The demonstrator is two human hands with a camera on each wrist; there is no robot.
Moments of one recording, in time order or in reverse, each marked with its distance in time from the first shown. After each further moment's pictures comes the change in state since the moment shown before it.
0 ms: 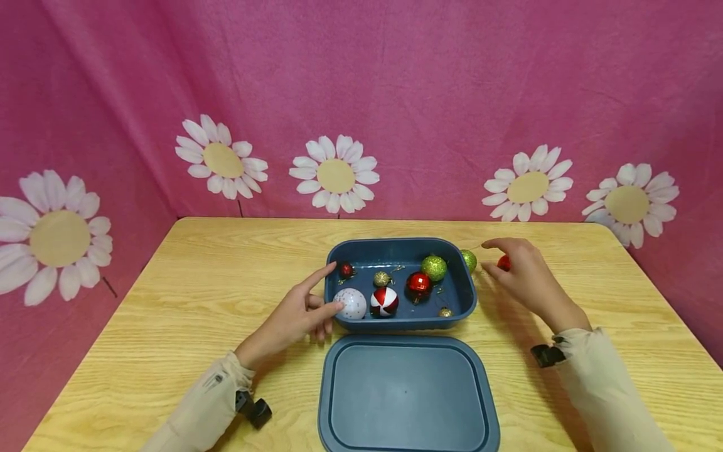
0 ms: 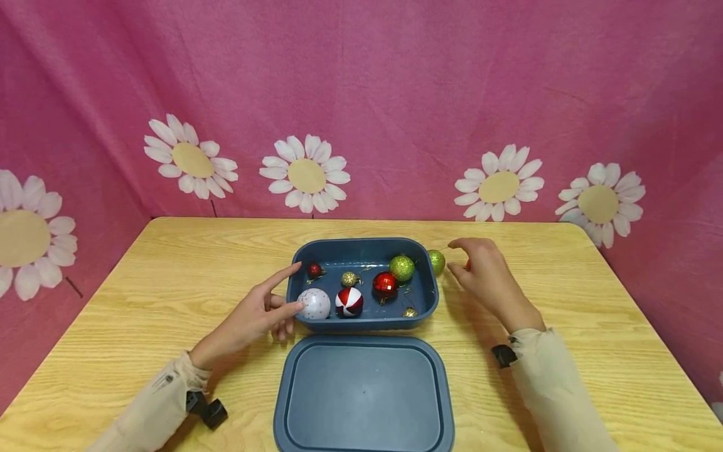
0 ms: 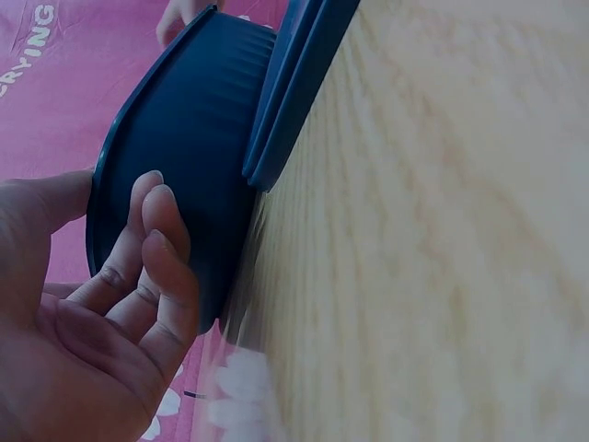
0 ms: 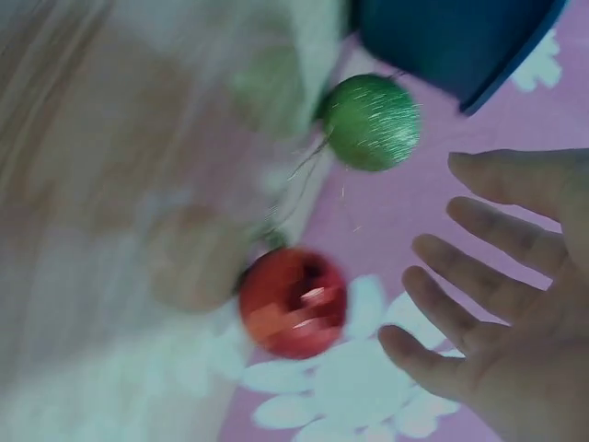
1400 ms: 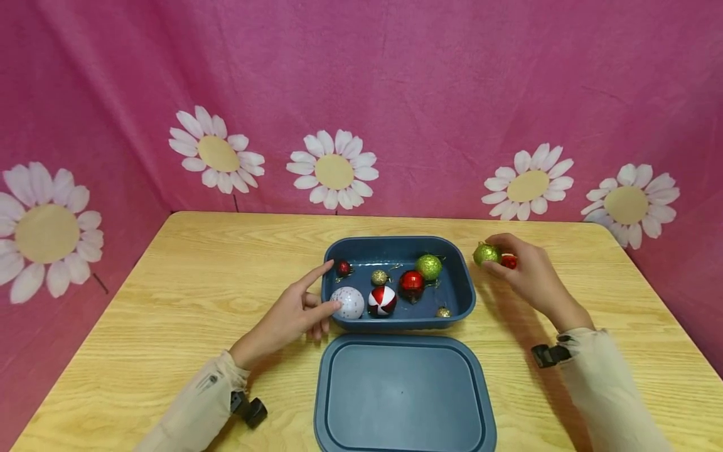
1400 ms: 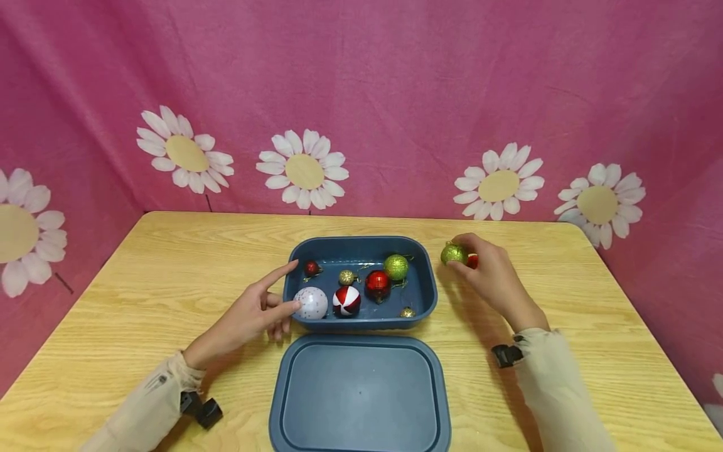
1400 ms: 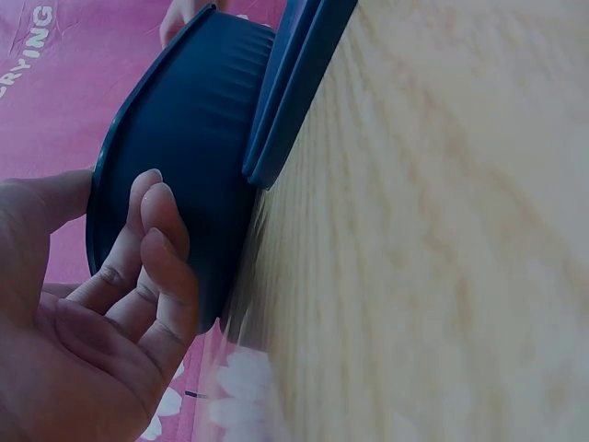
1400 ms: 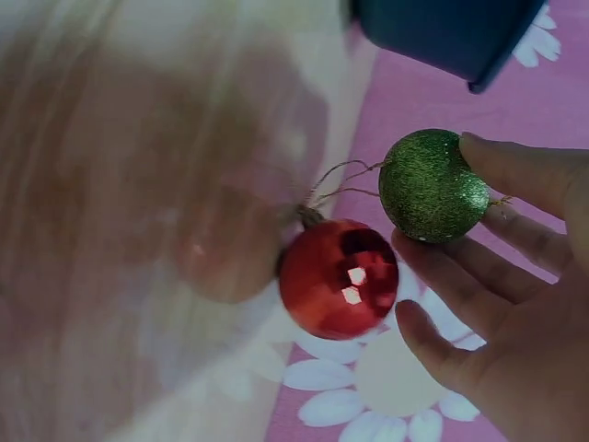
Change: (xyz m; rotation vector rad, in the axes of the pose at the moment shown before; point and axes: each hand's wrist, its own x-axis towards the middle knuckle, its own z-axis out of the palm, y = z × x) left_hand -0.002 0.002 0.000 -0.023 -0.001 0.002; right_hand -0.002 0.013 0.000 0.092 0.022 0.070
